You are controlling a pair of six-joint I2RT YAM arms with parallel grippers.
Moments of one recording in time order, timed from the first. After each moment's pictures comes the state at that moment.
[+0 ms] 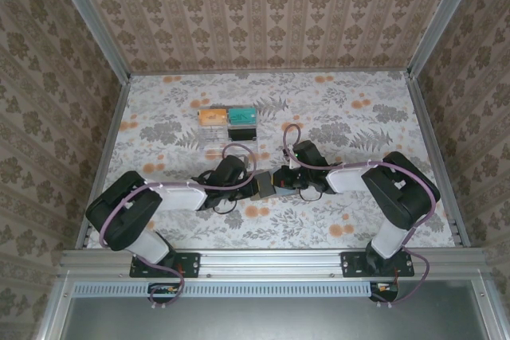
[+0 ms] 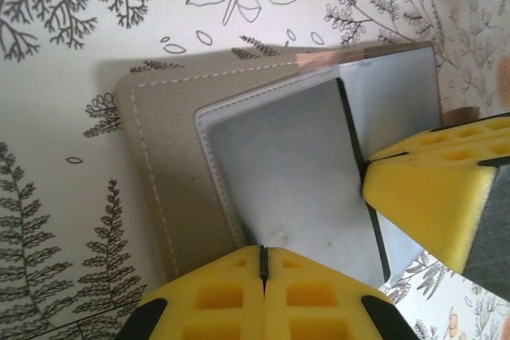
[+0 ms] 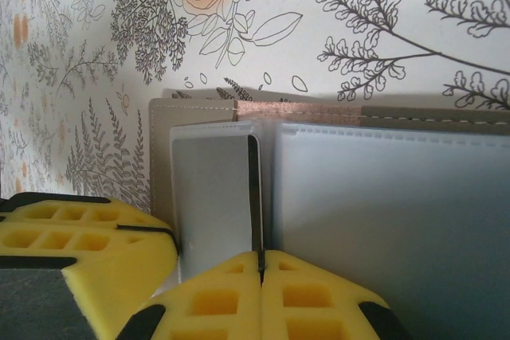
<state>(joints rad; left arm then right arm) -0.83 1.53 0.54 0.18 0.16 -0.88 0.58 1.70 0.67 0.21 -0.43 0.71</state>
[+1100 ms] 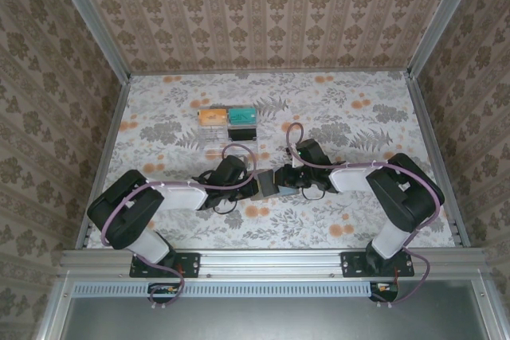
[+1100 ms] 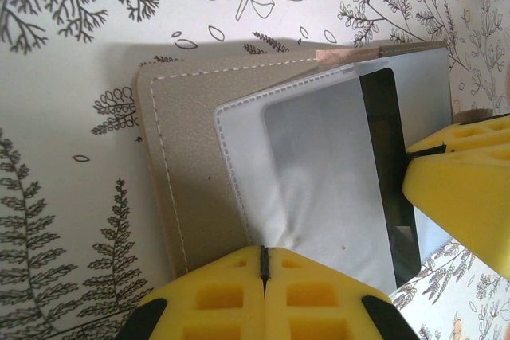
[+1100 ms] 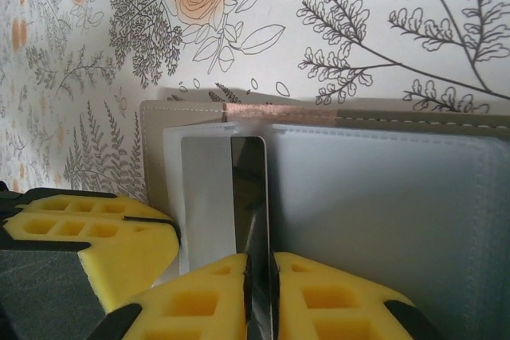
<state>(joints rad) -0.83 1.55 0.54 0.18 0.16 -0.89 0.55 1.68 0.67 0.18 -0.44 0.68</state>
